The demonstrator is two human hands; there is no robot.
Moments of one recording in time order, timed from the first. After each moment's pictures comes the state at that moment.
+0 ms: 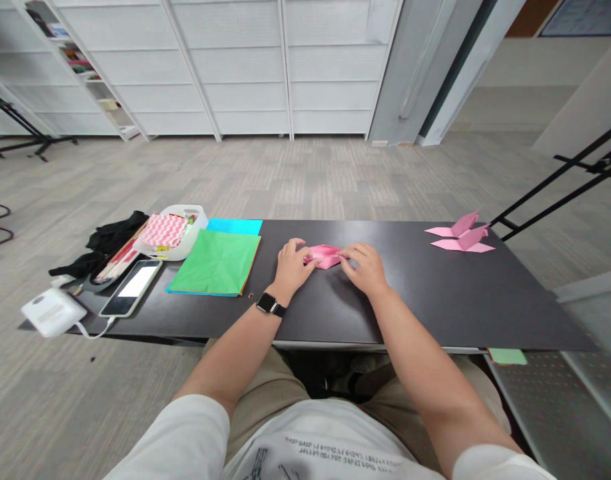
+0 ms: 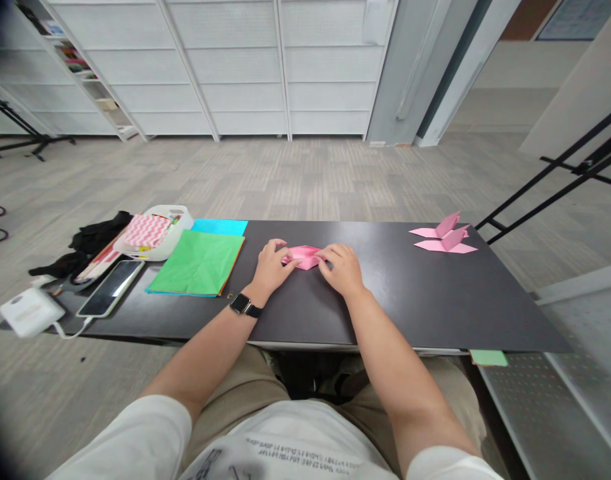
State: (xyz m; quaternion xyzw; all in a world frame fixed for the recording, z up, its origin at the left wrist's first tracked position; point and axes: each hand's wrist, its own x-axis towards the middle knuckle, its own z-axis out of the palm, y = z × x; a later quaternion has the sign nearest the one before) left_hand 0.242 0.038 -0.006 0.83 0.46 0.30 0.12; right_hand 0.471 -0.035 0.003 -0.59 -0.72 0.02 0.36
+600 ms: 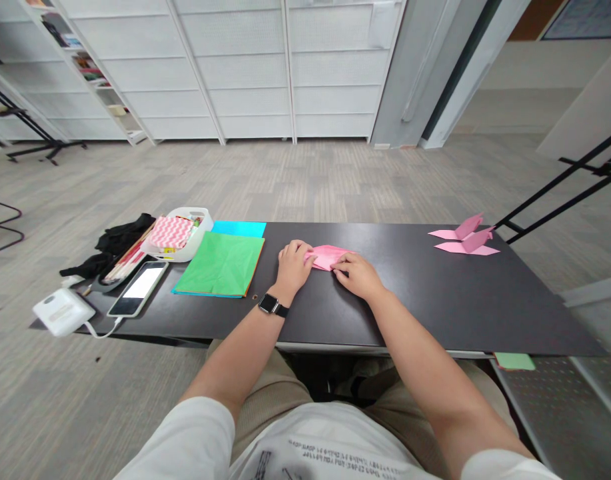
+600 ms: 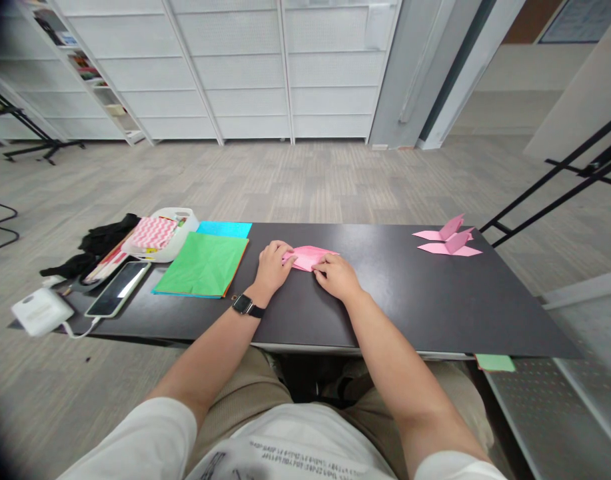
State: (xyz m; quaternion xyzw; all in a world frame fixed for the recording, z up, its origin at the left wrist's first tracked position) left_hand 0.238 0.042 -0.001 0.82 0.48 0.29 0.11; right_hand 0.464 -0.025 -0.020 -0.55 -0.78 0.05 0.27
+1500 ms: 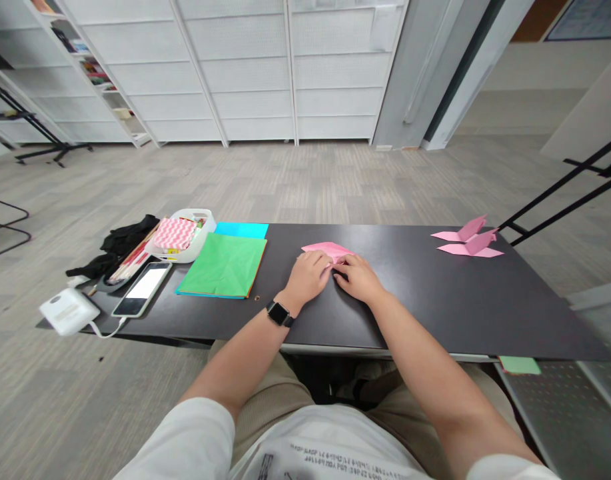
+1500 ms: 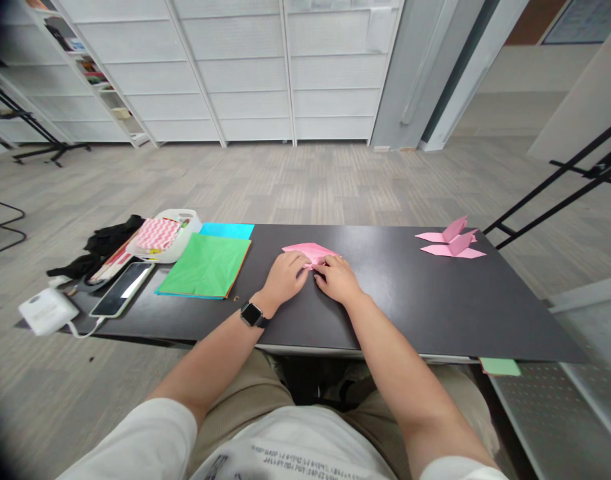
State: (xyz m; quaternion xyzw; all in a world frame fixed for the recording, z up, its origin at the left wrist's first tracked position) left_hand 0.248 0.021 0.007 0.90 0.31 0.29 0.03; right_hand 0.459 -0.029 -0.018 -0.58 -0.78 0.04 0.21
